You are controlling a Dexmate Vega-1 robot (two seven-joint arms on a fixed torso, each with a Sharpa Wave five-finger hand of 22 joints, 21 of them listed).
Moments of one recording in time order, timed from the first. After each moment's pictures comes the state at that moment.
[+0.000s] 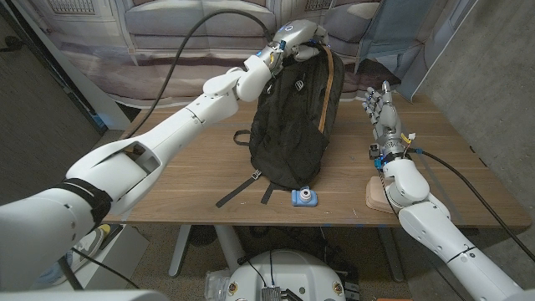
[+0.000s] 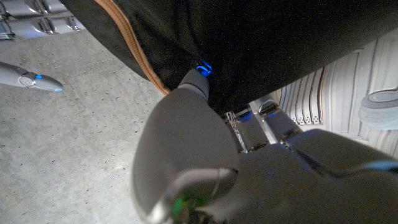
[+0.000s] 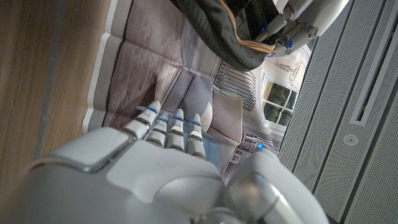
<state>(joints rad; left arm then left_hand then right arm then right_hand) 0.19 0.40 0.83 -1.40 0.64 -0.21 0.26 1.42 0.10 0.23 -0.13 0.17 0.89 -0.05 0.66 0.23 0.91 -0.17 0.37 0.64 0.92 -0.13 0.35 0.73 0.56 -0.06 1.02 0.18 -1.20 -0.55 -0.20 -1.86 0.49 0.30 -0.33 0.10 -0.03 0.06 0.03 0.29 0.21 0.04 0.20 0.18 0.17 0.09 0.22 0.19 0.06 0.06 0.20 0.18 0.13 -0.03 0.21 0.19</state>
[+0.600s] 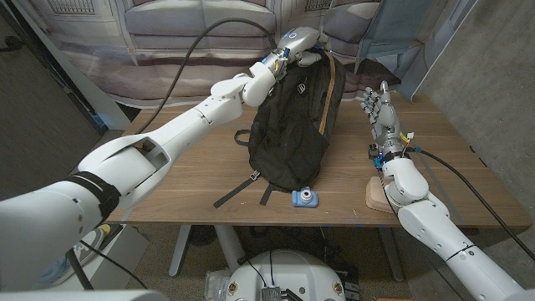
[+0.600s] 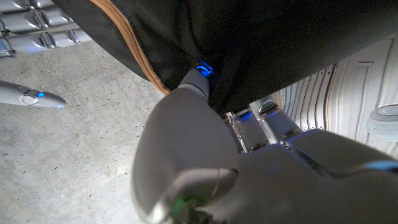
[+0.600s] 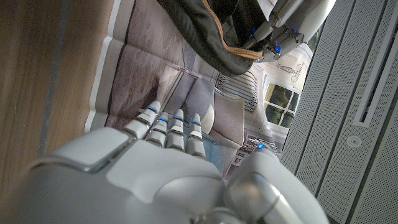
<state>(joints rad) 0.14 0.35 0.89 -1.25 0.67 -0.26 0.36 1.42 0.10 0.23 -0.12 0.17 0.89 -0.05 0.66 0.23 0.91 -0.17 0.37 0.64 0.92 -0.13 0.34 0.74 0.55 -0.05 1.03 0.18 -1.19 -0.55 -0.21 -1.84 0.50 0.30 -0.32 0.10 -0.03 0.05 0.03 0.29 0.21 0.04 0.20 0.18 0.17 0.09 0.22 0.19 0.06 0.06 0.20 0.18 0.13 -0.03 0.21 0.19</state>
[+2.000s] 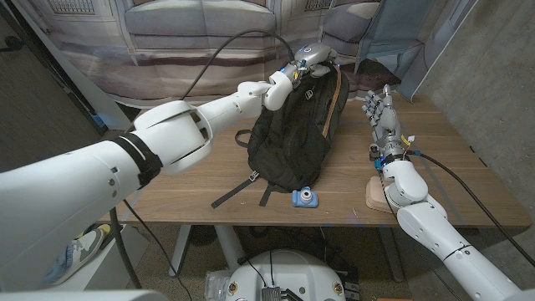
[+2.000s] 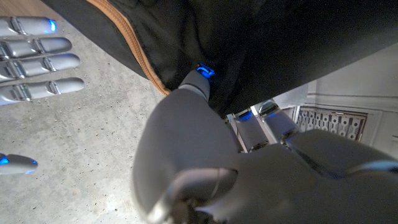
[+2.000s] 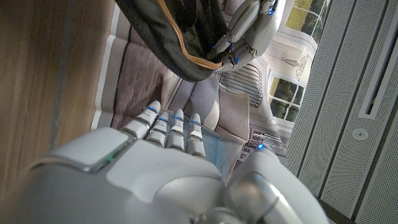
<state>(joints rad) -0.08 0.04 1.15 -0.59 0.57 -0.35 0.54 1.41 0.11 0.23 -0.12 0.17 0.88 -0.06 0.66 0.22 0.89 -0.17 0.35 0.65 0.91 -0.13 0.31 0.76 0.53 -0.05 1.04 0.18 -1.18 -0.54 -0.22 -1.78 0.53 0.35 -0.30 0.10 -0.03 0.05 0.03 0.28 0.21 0.04 0.20 0.18 0.17 0.09 0.22 0.19 0.06 0.06 0.20 0.18 0.13 -0.03 0.21 0.19</state>
